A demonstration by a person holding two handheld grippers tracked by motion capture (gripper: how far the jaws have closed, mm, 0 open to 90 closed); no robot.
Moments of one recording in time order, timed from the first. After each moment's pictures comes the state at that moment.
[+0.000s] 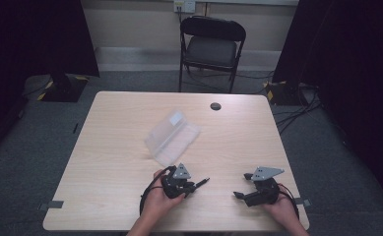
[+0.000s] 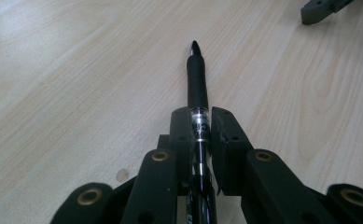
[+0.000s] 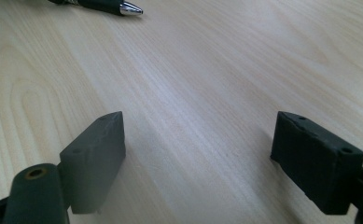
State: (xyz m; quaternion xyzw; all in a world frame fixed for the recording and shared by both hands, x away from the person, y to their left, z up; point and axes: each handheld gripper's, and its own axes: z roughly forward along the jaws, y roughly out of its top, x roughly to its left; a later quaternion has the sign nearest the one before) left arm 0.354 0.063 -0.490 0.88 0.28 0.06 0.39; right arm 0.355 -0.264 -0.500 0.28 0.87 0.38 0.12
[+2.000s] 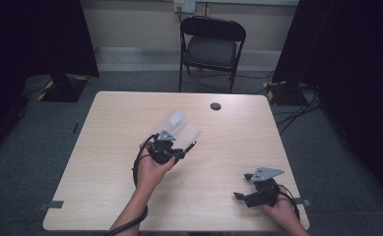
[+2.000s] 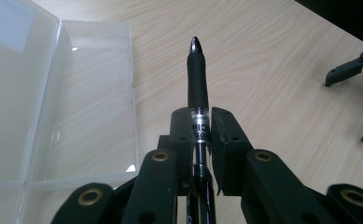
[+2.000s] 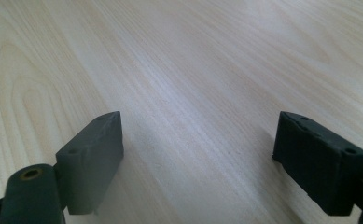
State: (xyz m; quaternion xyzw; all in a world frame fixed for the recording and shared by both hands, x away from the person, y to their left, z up) left arm 0.425 0.099 -0.432 0.82 0.37 0.09 0.42; right arm 0.354 -0.263 -0.500 0.28 0.87 0.38 0.12
